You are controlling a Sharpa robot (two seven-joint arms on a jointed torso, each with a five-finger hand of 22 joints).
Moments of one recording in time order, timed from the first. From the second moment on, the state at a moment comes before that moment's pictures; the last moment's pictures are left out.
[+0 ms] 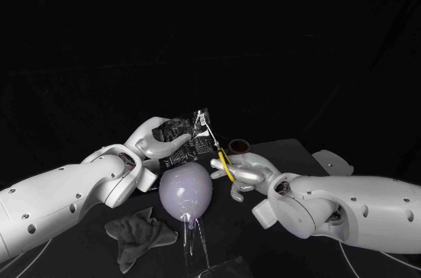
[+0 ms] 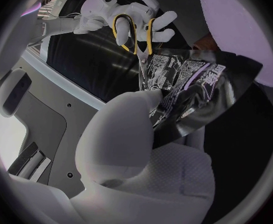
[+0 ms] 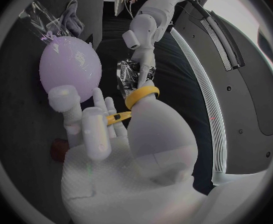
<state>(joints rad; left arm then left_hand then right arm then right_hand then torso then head) 1.28 -0.63 -0.05 1.40 -0.68 -0.32 0.33 1.54 -0.05 0.63 0.19 0.05 0.89 0.19 0.42 0.33 1.23 0.12 0.07 0.06 1.18 0.08 0.18 0.29 0.16 1.08 0.17 0.31 0.09 1.19 -1.03 -0.16 1.91 -0.25 -0.59 0.16 1.25 0.03 -0.36 0.28 0.05 0.61 0.16 0.13 0.72 0.98 0.18 0.07 0.13 1.47 0.08 1.44 1.16 0.12 1.24 0.18 0.93 1.18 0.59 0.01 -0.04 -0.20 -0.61</state>
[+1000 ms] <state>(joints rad) 1.28 -0.63 -0.05 1.40 -0.74 -0.32 0.32 1.54 -0.05 0.63 0.19 0.05 0.89 0.19 0.42 0.33 1.23 0.12 0.07 0.06 1.17 0.08 0.18 0.29 0.17 1.08 0.17 0.31 0.09 1.19 -1.03 -0.16 1.90 -0.26 -0.59 0.13 1.28 0.06 -0.36 0.28 0.05 0.68 0.18 0.19 0.72 1.05 0.18 0.12 0.13 1.47 0.06 1.46 1.19 0.13 1.29 0.16 1.01 1.21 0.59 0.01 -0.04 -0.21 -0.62</state>
